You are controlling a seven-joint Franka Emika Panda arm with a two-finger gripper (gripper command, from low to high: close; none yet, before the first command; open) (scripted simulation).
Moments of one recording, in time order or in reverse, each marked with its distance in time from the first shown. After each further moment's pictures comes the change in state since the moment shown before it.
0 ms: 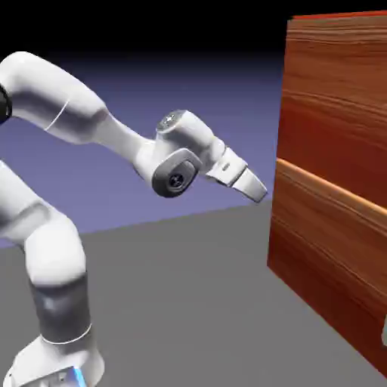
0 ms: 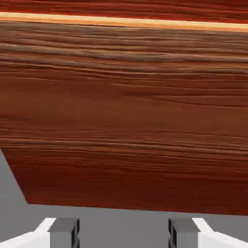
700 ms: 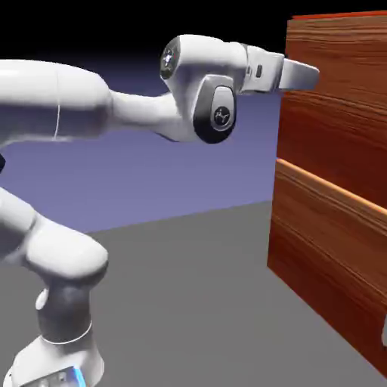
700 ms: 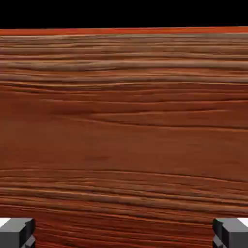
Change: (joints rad) arm 0.626 -0.202 -0.761 0.464 -0.698 0.124 0.224
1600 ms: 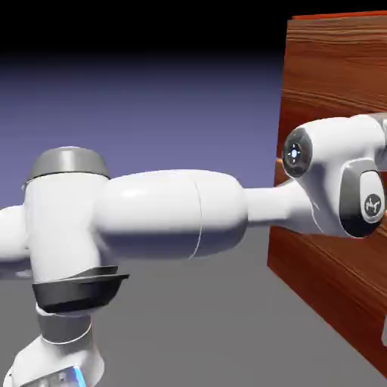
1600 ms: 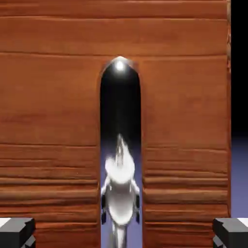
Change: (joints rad) arm 0.765 -0.188 -0.794 0.583 -0.625 0.099 0.186
